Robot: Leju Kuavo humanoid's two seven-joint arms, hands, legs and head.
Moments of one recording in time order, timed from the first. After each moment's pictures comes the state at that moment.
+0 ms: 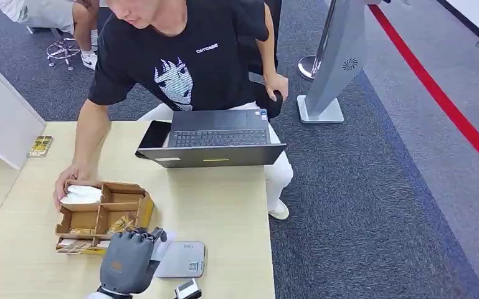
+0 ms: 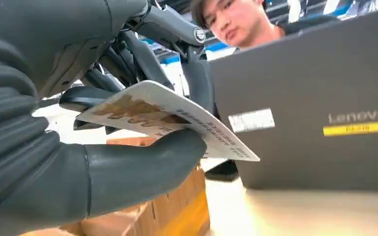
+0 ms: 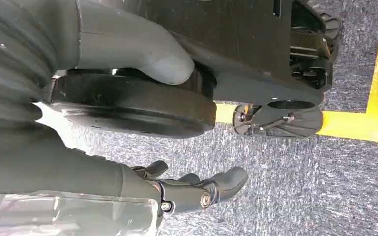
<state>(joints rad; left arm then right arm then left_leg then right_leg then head) 0.20 -0.01 -0.51 -1.74 -1.49 0.15 -0.10 -0.15 0.10 1.44 -0.06 -1.33 -0.33 -0.05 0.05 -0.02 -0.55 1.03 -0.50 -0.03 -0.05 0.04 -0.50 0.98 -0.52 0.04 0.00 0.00</state>
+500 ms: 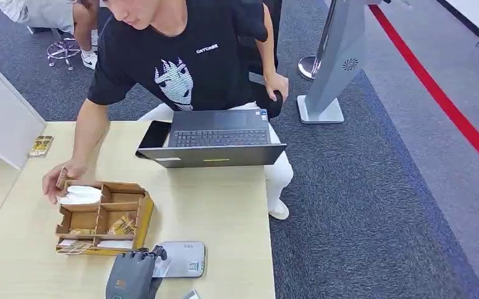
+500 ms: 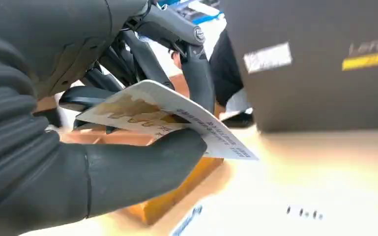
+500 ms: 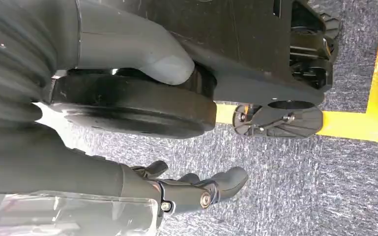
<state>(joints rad) 0.23 0.07 -0.61 -1.58 -1.42 0.28 0.09 -0.15 0.10 1.47 -0.06 -1.36 -0.33 -0.05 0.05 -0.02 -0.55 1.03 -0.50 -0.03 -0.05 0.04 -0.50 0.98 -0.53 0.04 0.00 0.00</state>
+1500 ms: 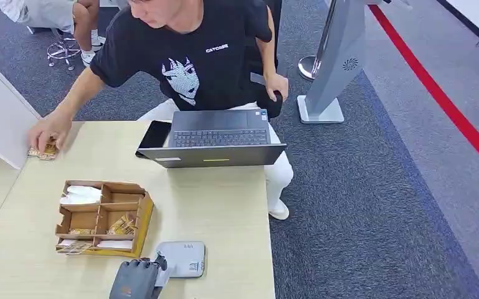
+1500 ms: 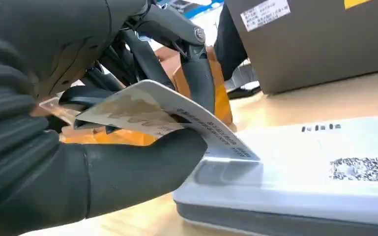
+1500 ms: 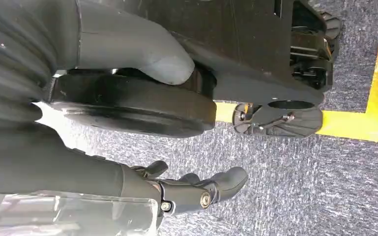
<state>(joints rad) 0.21 0.11 -0.64 -1.50 -1.47 0.28 0.13 -0.15 0.10 1.50 -0.06 -1.39 -0.32 -0.05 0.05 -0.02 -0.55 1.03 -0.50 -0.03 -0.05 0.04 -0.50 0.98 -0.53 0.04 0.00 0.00</state>
